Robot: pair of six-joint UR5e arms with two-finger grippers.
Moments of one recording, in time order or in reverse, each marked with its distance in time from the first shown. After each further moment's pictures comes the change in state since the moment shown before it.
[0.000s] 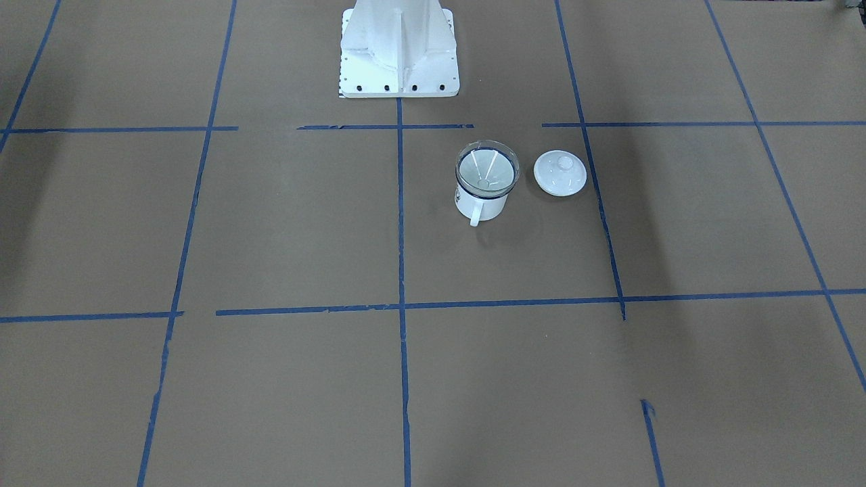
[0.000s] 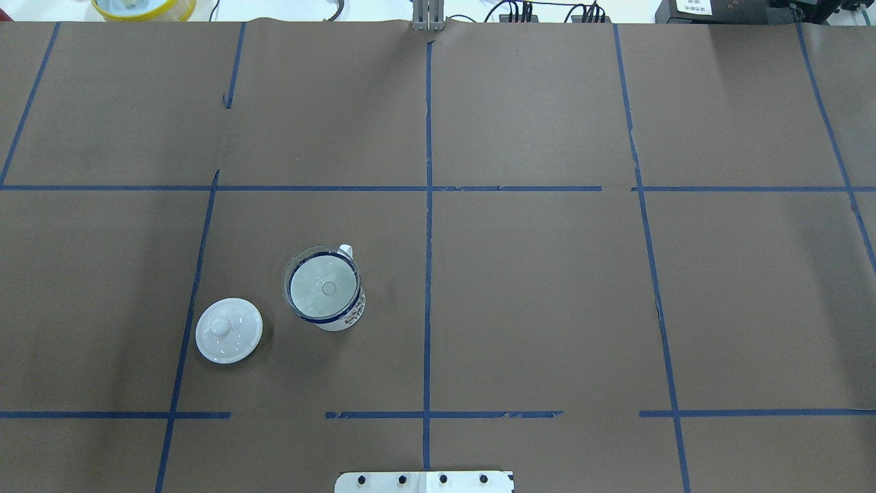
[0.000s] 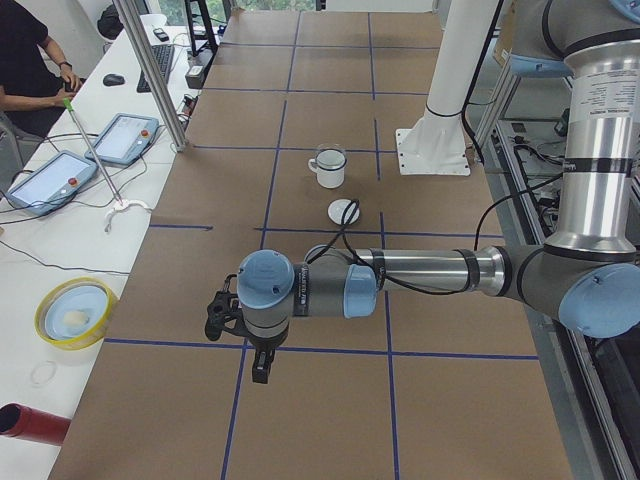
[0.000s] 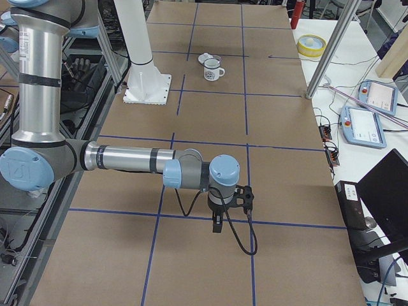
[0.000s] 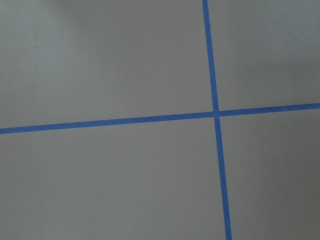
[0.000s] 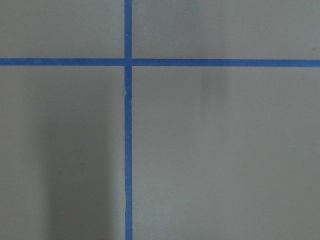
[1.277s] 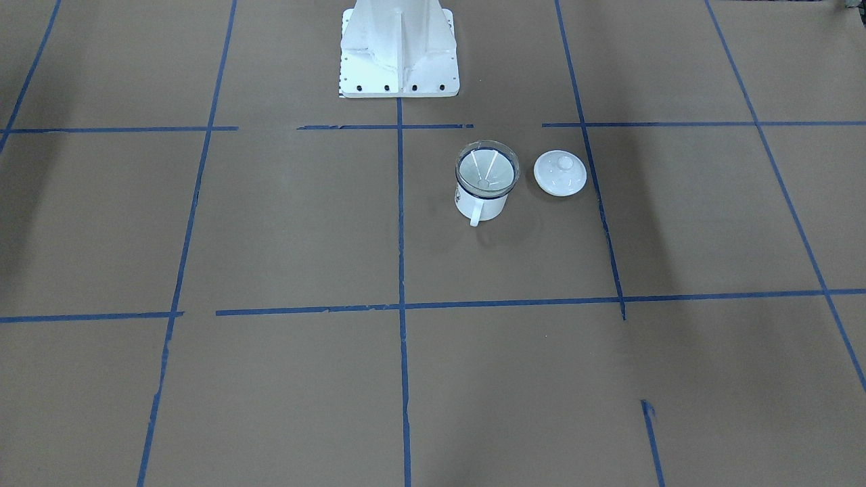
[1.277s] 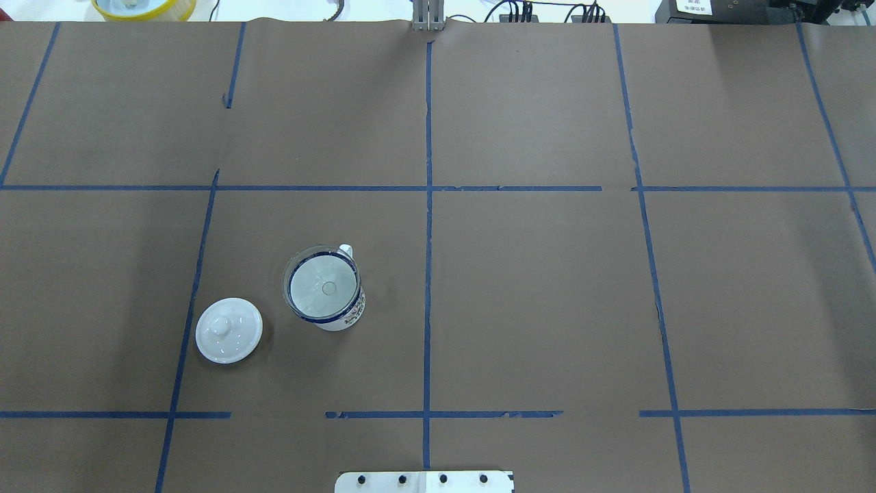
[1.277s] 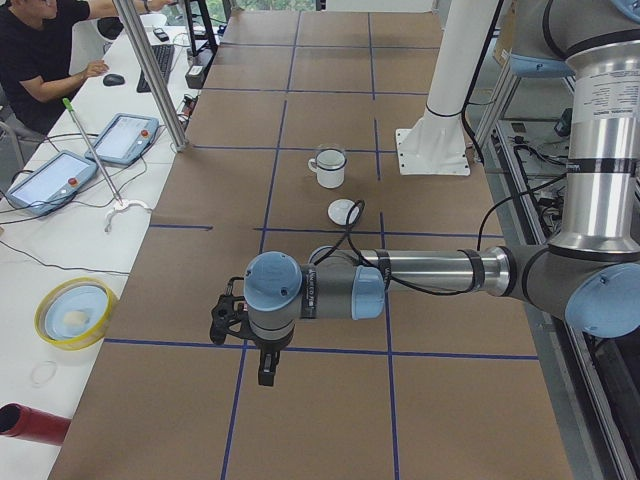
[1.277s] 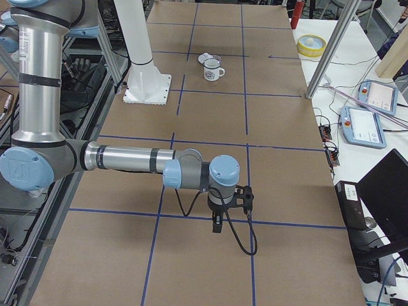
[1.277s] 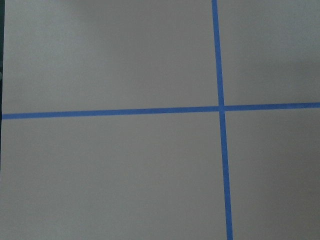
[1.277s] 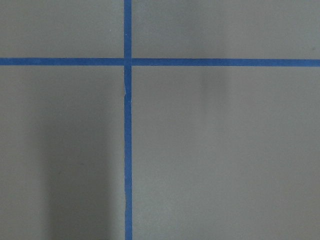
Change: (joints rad) left arm -0.019 0.094 -0.054 -0.012 0.000 -0.033; right arm 0.000 0.000 0.000 0.000 0.000 0.000
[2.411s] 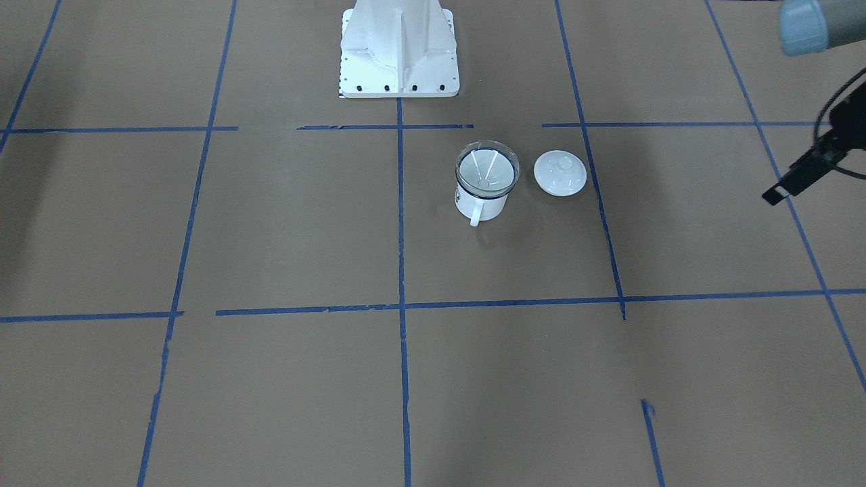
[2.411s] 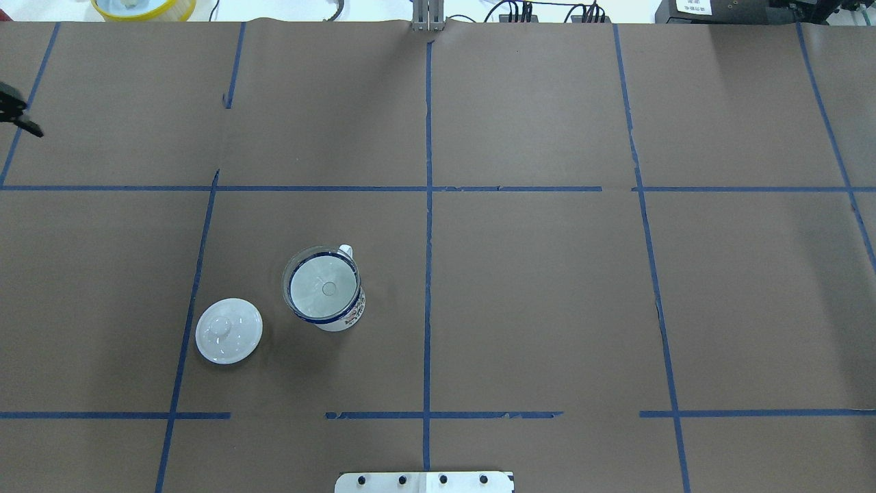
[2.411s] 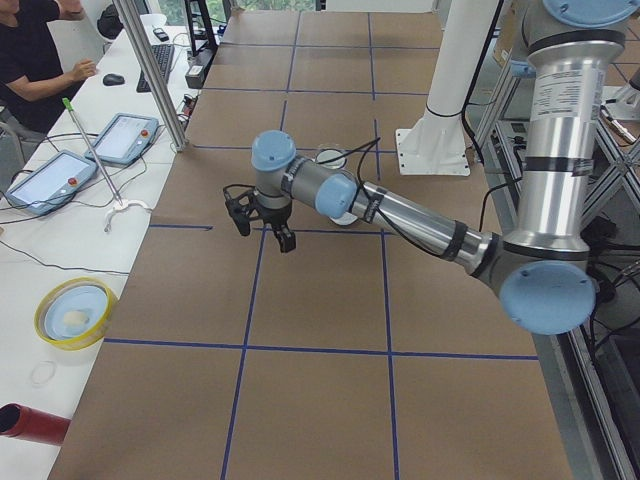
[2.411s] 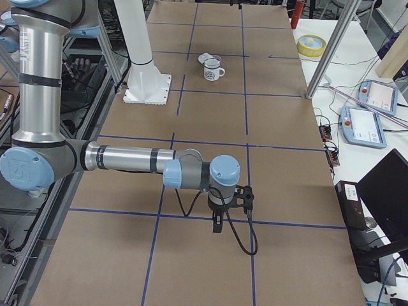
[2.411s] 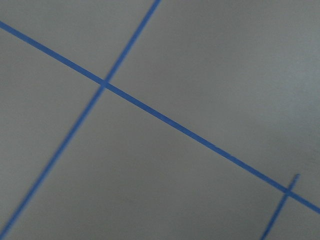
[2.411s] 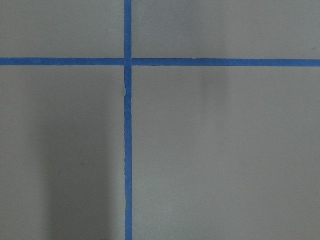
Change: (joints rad) left arm 0.530 -0.279 -0.276 -0.021 -0.006 -1.508; right arm 0.000 0.000 0.001 0.000 0.000 0.000
